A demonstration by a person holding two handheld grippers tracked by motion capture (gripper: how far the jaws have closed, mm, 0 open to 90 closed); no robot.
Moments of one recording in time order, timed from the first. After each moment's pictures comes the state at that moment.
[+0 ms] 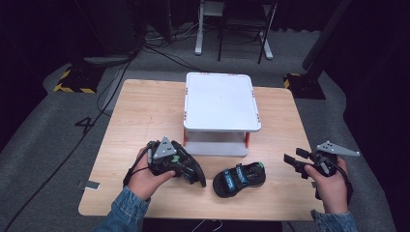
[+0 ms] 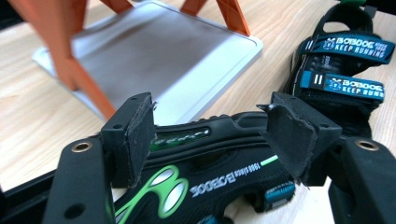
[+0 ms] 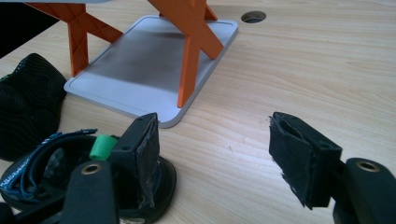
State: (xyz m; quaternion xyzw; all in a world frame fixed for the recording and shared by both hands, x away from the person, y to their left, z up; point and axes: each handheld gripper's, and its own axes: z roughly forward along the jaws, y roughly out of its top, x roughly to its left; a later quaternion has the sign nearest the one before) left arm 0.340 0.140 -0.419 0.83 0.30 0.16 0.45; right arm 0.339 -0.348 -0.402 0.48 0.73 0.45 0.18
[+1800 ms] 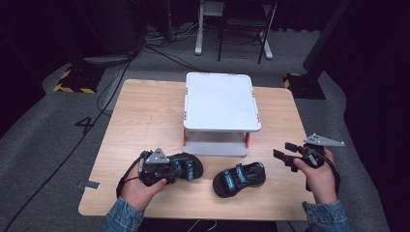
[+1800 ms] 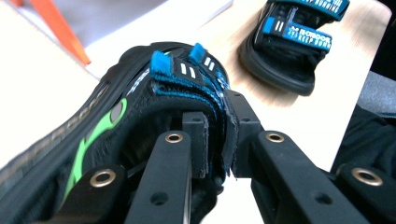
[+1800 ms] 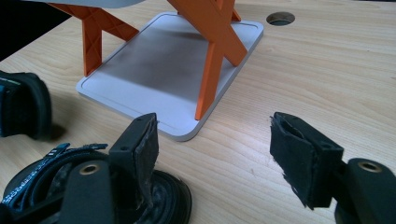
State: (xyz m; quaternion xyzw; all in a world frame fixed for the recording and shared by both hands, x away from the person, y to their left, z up) left arm 0.315 0.153 -0.426 0.84 0.34 0.05 0.41; right arm 0.364 -0.325 -0.404 0.46 0.75 0.45 0.15
